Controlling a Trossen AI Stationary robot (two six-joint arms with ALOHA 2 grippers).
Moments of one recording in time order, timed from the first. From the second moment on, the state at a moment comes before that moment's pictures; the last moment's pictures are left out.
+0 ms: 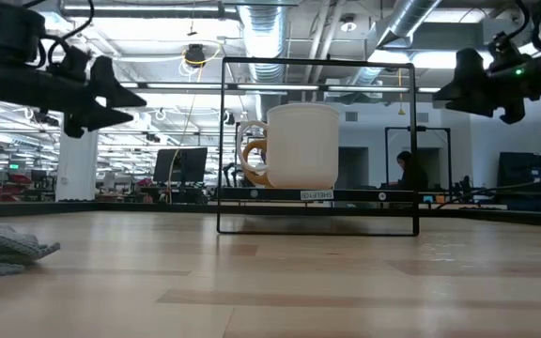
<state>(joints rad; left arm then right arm) 0.65 0.28 0.01 0.33 -0.16 -0.28 -0.79 0.19 0.15 0.06 0.16 0.16</state>
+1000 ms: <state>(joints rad) 0.65 0.28 0.01 0.25 -0.18 -0.27 -0.79 0.00 0.01 0.14 0.16 0.23</state>
